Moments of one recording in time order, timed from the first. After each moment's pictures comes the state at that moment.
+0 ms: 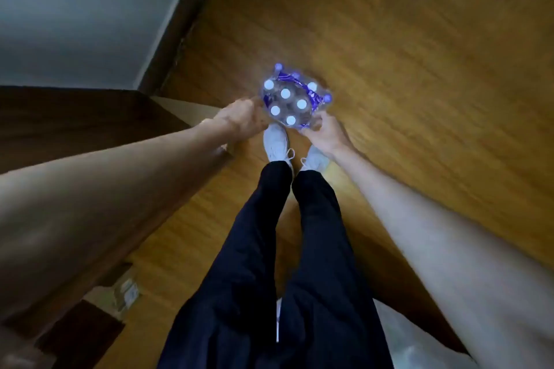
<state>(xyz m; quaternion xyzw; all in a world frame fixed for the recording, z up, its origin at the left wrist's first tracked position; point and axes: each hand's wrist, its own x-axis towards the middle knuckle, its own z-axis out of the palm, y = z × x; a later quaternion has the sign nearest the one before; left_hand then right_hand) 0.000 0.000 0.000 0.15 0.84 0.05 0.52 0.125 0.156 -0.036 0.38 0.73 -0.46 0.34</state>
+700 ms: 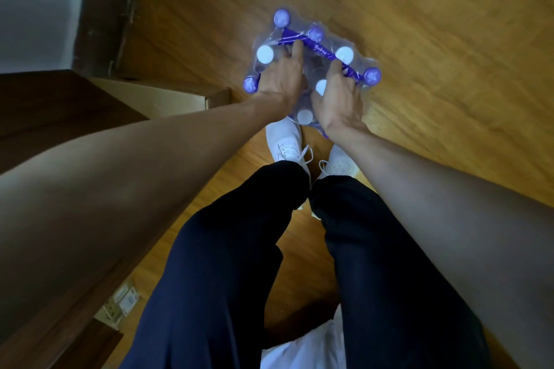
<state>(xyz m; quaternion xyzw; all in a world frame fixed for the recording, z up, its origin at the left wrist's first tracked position) -0.004 0.058 -0.310 0.19 0.89 0.00 0.40 0.079 0.136 -0.310 0.34 0.85 -0.30 0.26</state>
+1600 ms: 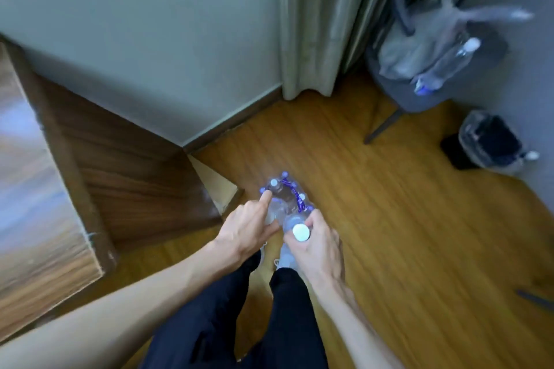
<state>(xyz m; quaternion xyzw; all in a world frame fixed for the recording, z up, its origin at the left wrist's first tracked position) 0.087 0.038 0.261 0.09 0.94 0.17 0.29 0.145 0.182 0.239 0.21 0.88 -0.38 0.18</state>
